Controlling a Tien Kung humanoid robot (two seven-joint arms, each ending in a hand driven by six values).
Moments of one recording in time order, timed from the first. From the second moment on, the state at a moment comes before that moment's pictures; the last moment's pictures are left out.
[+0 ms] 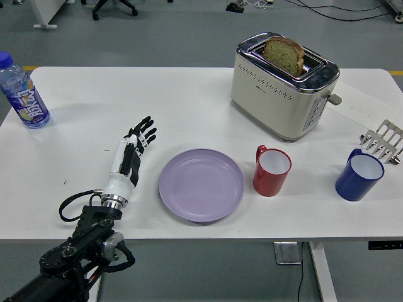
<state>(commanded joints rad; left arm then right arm) -0.41 0.00 -0.95 -0.85 0.74 0.18 -0.65 0.06 -0.09 1.10 0.18 -1.16 -0.07 -0.08</state>
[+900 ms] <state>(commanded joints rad) -0.32 0.14 -1.43 -1.03 0.96 -0.05 -0.15 0.06 -0.09 1.11 0.18 -1.14 -0.08 -0.08</state>
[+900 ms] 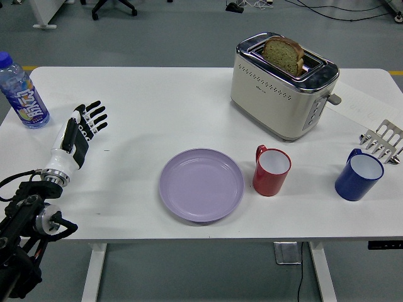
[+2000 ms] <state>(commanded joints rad) -0.19 0.17 -1.76 -1.13 1.01 -0.14 -0.03 0.06 -0.09 1.12 0.18 -1.15 -0.08 -0.08</state>
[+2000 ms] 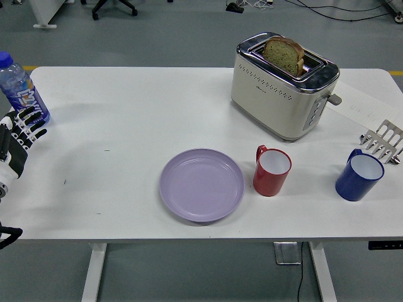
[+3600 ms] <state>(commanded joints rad) -0.17 0.18 -1.77 -1.15 1.01 -0.14 -0.04 0.05 -0.09 1.13 0.18 -1.14 -0.08 -0.08</state>
